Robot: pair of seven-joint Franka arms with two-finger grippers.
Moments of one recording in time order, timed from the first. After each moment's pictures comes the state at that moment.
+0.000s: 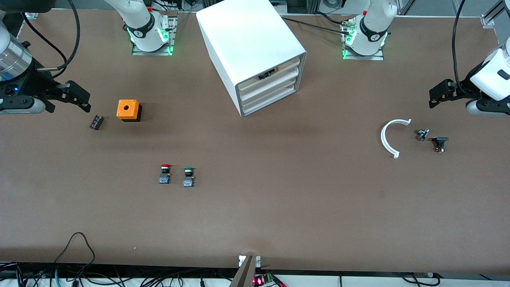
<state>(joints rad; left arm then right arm) -0.01 0.02 -0.01 -1.61 0.04 1.61 0.04 0.10 0.03 0.01 -1.59 -0.02 1.70 0.09</state>
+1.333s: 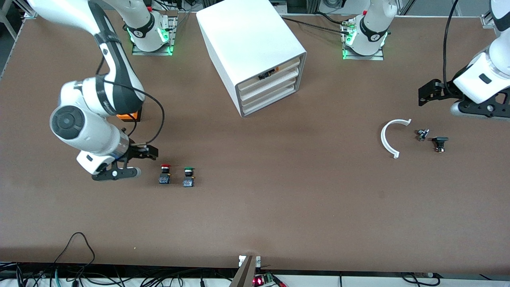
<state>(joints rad) -0.02 0.04 -0.06 -1.61 0.04 1.56 0.04 0.21 0.49 0.02 -1.59 -0.02 2.06 0.12</state>
